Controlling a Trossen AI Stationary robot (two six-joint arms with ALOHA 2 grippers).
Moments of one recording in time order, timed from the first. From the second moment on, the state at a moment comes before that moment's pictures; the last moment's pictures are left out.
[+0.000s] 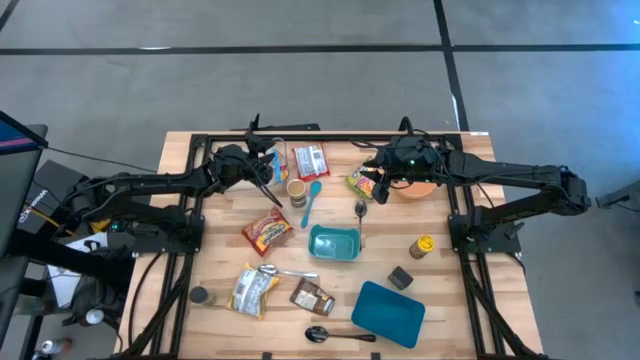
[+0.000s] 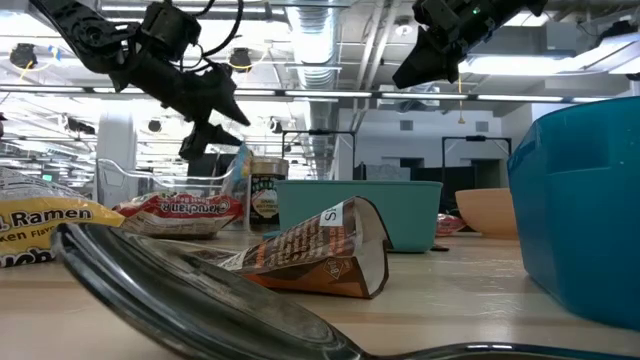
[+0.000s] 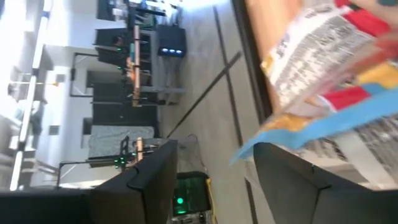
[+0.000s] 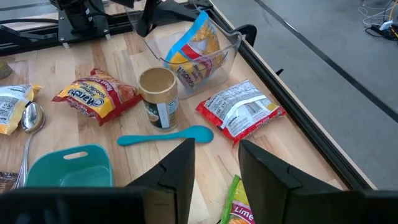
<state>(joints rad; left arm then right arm) 0.47 1.18 0.48 0.42 -0.37 1.32 -0.24 1.17 0.96 -0.35 0.13 0.05</state>
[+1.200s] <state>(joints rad) 0.46 1.16 0.48 0.62 -0.37 0.53 -0.24 1.17 0.96 -0.35 0.13 0.05</state>
